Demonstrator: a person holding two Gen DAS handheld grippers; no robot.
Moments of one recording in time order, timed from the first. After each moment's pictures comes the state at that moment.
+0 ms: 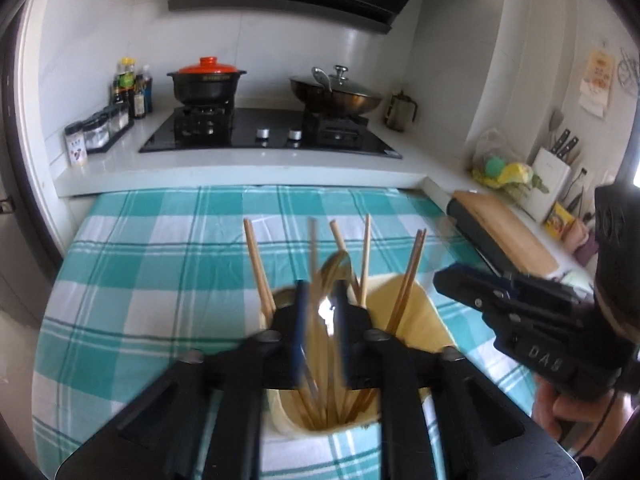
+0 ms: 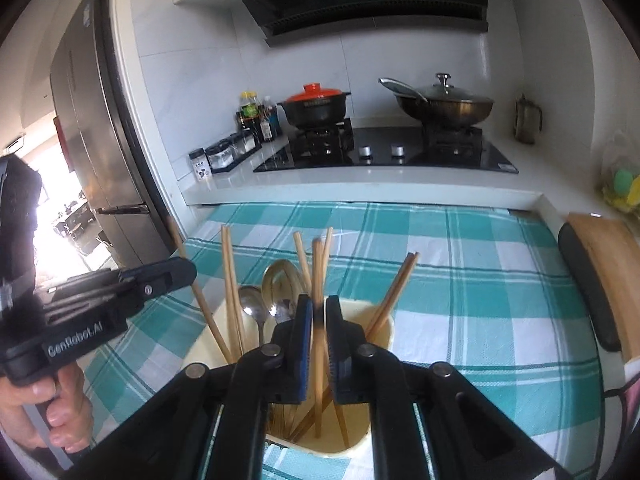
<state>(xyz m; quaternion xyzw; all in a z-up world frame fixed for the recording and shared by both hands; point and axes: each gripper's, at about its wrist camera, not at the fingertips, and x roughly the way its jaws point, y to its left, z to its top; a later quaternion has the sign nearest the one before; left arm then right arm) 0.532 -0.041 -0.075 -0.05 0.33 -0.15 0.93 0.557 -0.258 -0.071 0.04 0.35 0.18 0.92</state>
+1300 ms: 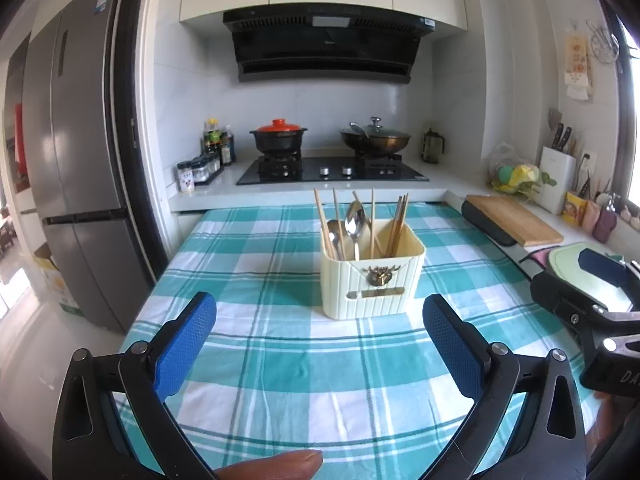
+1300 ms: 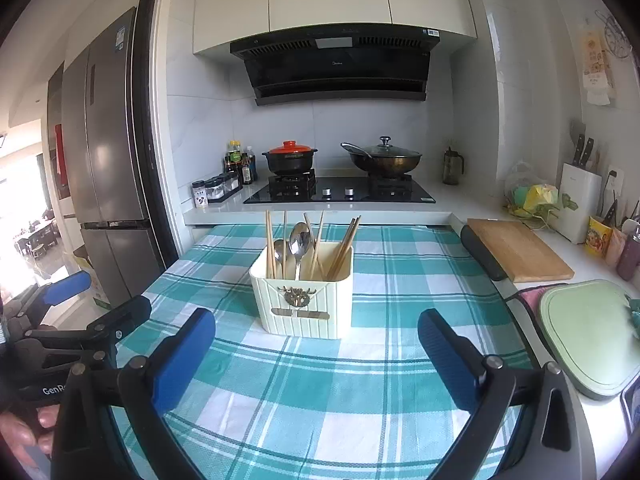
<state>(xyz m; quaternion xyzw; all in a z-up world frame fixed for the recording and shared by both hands) 0.260 -0.033 -0.050 0.00 0.23 -0.02 0.97 0.269 -0.271 -0.021 0.01 0.24 0.09 0.97</state>
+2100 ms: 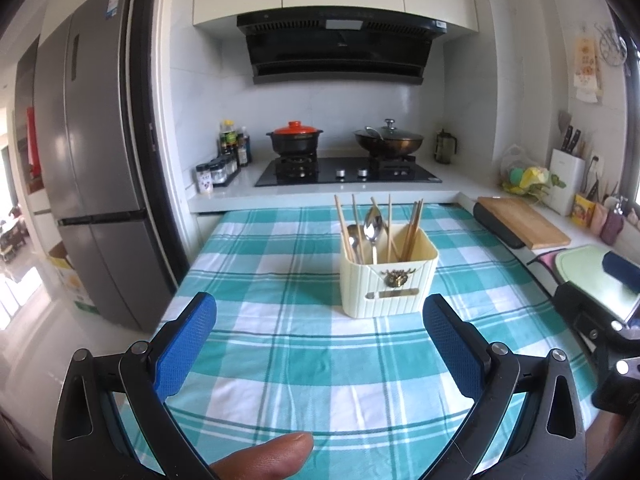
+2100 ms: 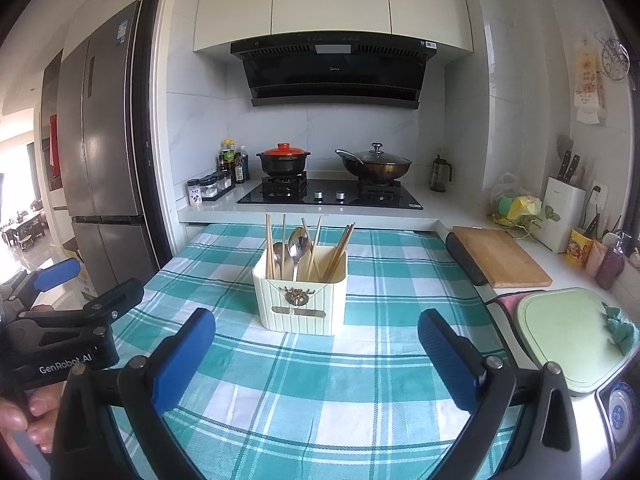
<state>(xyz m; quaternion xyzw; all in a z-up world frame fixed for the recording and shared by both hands) 0.245 -0.018 -0.025 0.01 0.24 0.00 0.97 0.240 -0.254 0.006 -0.01 0.24 0.07 0.97</state>
